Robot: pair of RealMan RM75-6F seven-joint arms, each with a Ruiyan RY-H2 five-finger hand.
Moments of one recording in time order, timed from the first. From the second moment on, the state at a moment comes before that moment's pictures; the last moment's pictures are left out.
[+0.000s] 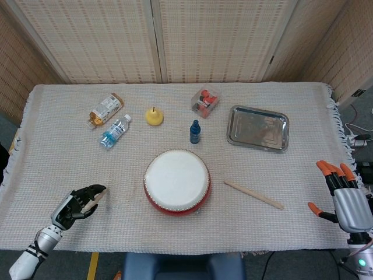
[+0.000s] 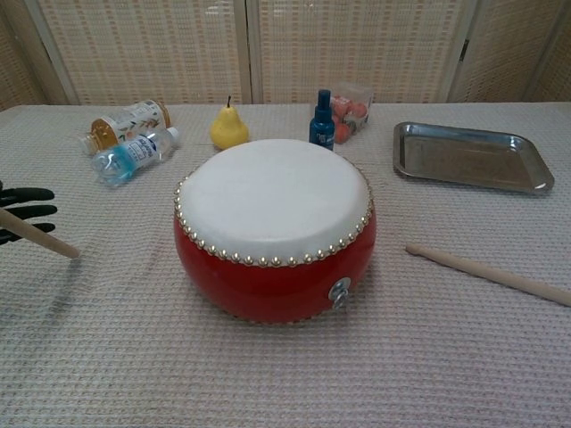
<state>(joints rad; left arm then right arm) -0.36 -1.26 0.09 -1.45 1.65 1.21 -1.74 0.07 -1.05 0.05 -1.71 -1.55 1.50 0.03</state>
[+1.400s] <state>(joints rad) -0.57 -1.30 0.26 -1.08 1.65 1.08 -2.58 0.05 -1.05 0.05 -1.72 -1.54 1.51 0.02</state>
